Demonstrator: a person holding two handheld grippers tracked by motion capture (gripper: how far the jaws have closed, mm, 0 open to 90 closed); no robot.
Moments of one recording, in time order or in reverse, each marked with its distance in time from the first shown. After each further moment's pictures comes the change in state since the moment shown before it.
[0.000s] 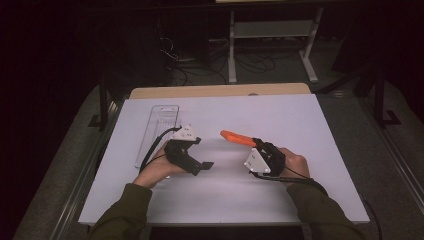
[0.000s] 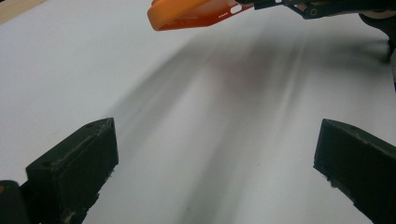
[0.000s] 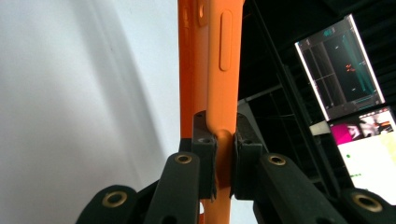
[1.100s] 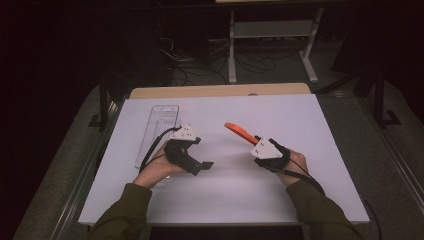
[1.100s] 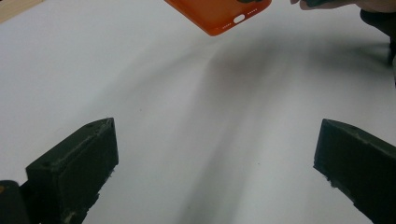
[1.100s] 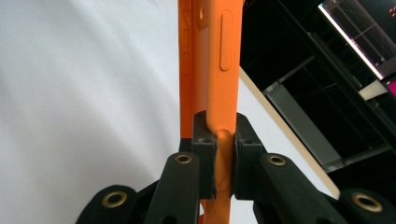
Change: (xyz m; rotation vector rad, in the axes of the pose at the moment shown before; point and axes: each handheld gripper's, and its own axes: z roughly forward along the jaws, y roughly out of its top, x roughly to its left) left arm 0.001 0.000 -0.001 0.011 0.001 -0.001; right arm -0.018 -0.005 0.002 0.021 0.106 0.306
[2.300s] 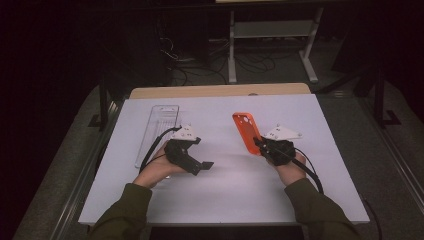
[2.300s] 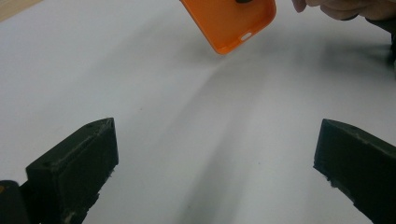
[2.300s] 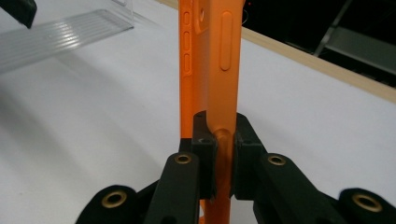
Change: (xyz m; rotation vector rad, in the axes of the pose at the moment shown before) left arm 0.000 0.000 0.000 0.004 0.002 -0.004; right arm -0.023 -0.007 0.005 0.006 0.207 0.537
